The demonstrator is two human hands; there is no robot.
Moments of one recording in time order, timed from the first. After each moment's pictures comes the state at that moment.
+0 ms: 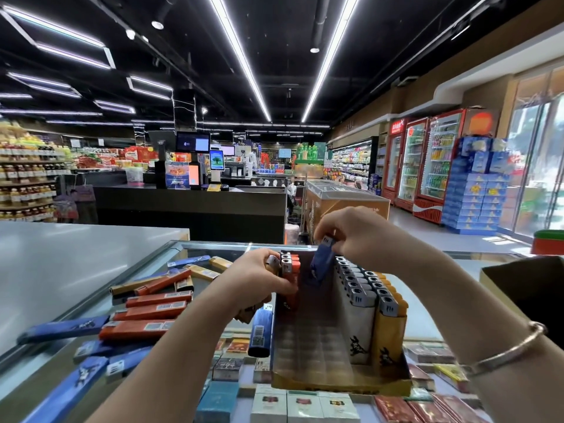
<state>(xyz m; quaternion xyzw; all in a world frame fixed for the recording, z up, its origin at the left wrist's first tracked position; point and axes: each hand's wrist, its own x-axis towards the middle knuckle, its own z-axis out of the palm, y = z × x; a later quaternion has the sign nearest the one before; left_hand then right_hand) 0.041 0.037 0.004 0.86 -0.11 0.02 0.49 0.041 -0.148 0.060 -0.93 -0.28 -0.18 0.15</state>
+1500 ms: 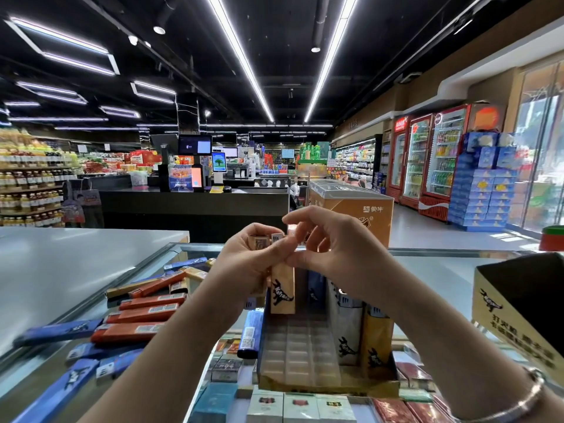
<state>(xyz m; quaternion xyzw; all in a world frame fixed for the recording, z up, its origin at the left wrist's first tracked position) 0.019 0.027 0.010 0.64 -0.21 0.08 0.73 0.008 -0.135 0.042 -0.84 -0.35 -0.25 0.33</state>
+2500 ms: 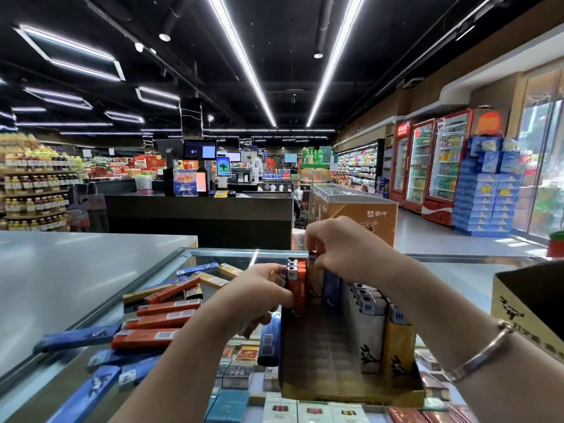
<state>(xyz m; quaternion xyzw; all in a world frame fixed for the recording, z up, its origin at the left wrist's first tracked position) 0.036 0.042 0.003 0.86 -0.11 -0.05 0.50 0.045 -0.122 0.054 -0.93 -0.28 -0.18 0.14</state>
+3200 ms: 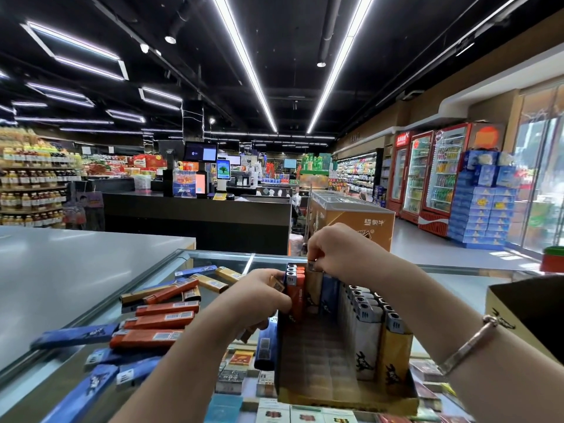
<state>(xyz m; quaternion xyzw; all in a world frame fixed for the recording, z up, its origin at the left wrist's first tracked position) 0.040 0.041 -0.001 0.86 -0.10 -0.04 0.50 0.052 -0.120 0.058 -0.95 -0.26 -0.16 0.10</state>
